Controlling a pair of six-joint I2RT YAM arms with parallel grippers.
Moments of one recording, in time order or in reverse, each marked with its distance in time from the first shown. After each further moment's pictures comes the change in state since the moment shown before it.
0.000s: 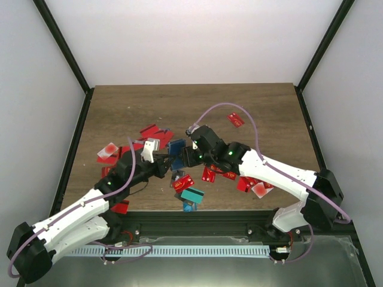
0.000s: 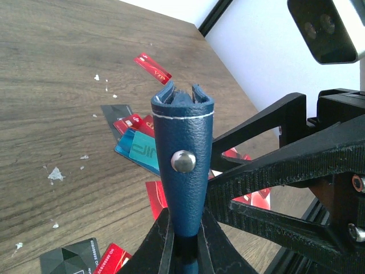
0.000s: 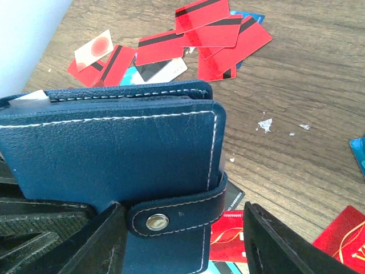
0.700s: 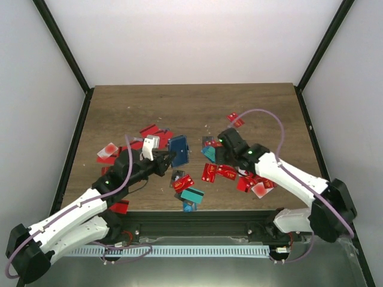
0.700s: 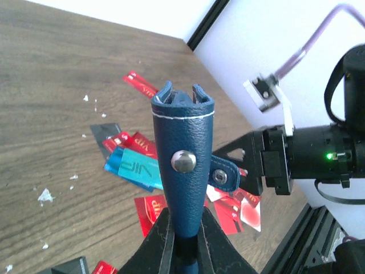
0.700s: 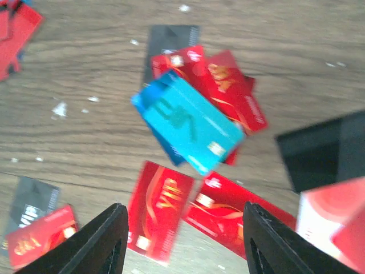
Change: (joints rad) left arm -0.020 -0.011 0.053 -0.040 -0.024 0.019; right arm -0.203 -0.095 -0.194 -0.100 0.149 0.033
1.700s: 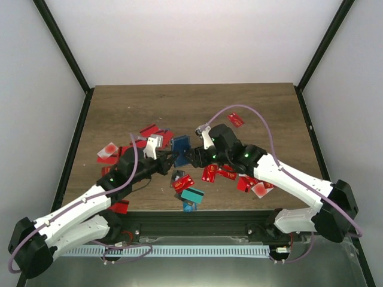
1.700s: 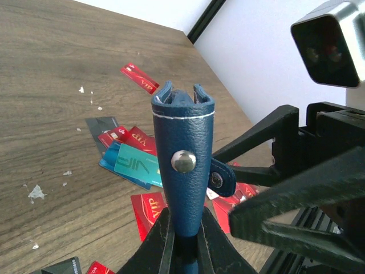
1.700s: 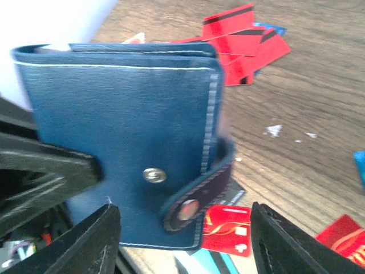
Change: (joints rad) left arm -0.002 0.061 0.008 0.058 0.016 -0.023; right arm 0.092 -0.058 0.063 0.187 -0.370 -0.156
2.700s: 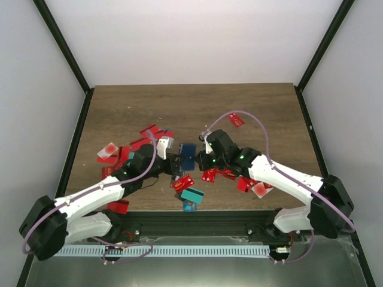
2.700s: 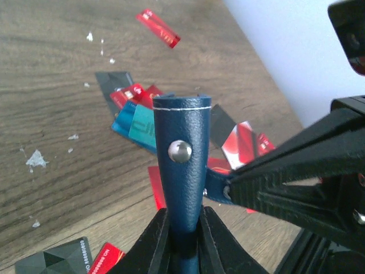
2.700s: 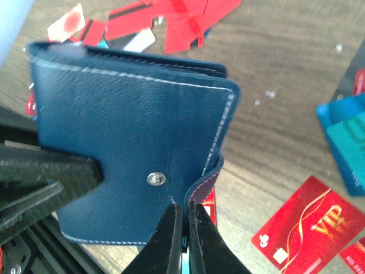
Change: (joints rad) left arm 0.000 0.193 0.005 0.056 0.026 -0.004; right arm -0.010 0.053 -0.058 -0.016 0.112 0.048
